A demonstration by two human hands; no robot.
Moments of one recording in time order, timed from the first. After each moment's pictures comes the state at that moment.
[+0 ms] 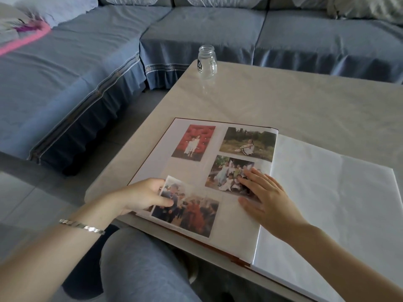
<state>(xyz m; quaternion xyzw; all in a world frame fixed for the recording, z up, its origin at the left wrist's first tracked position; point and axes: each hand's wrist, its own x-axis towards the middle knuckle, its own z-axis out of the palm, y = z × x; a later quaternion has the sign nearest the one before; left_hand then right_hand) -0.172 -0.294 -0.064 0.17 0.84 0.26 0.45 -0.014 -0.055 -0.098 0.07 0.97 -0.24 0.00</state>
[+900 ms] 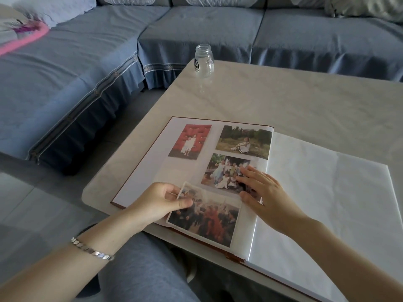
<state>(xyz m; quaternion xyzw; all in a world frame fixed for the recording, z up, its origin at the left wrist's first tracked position) -0.126 -0.268 -0.063 0.11 0.85 0.38 0.35 -0.014 -0.043 -0.100 0.07 0.96 -0.29 0.01</state>
